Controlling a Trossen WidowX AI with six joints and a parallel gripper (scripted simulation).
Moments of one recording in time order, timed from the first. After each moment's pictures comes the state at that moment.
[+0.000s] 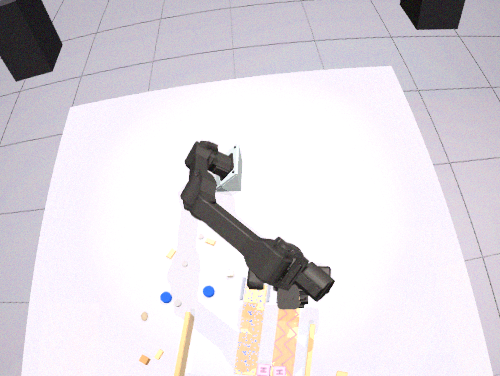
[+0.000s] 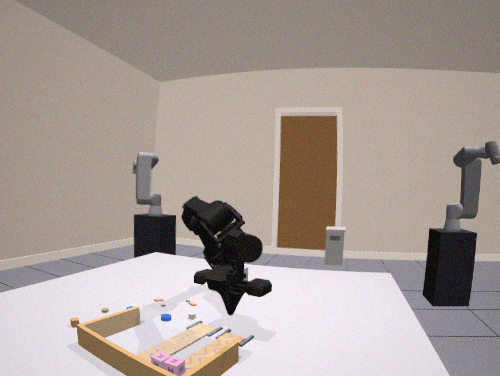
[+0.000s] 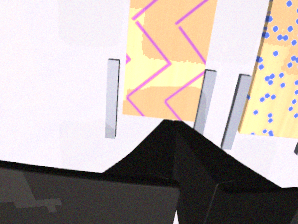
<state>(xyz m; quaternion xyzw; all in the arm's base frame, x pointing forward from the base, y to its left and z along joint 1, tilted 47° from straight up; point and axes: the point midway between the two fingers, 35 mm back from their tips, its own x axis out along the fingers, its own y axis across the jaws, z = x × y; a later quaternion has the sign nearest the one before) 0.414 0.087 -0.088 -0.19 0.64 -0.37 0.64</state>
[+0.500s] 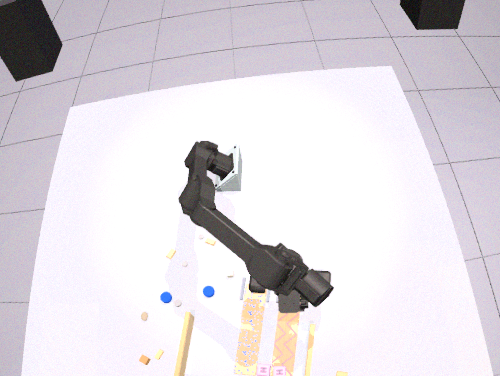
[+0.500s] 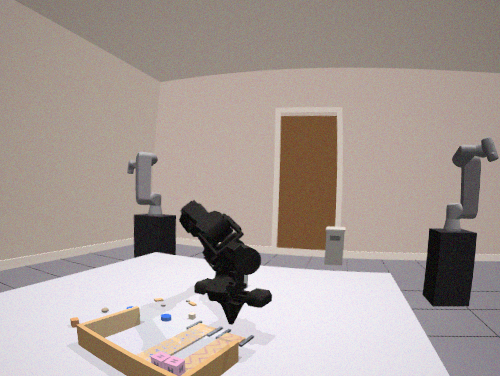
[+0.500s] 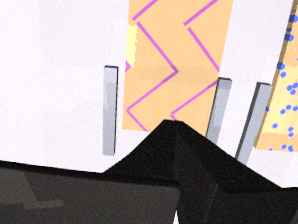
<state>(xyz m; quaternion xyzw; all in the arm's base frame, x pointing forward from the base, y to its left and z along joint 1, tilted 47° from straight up) 0.412 0.070 -0.106 -0.18 0.65 -0.38 0.64</state>
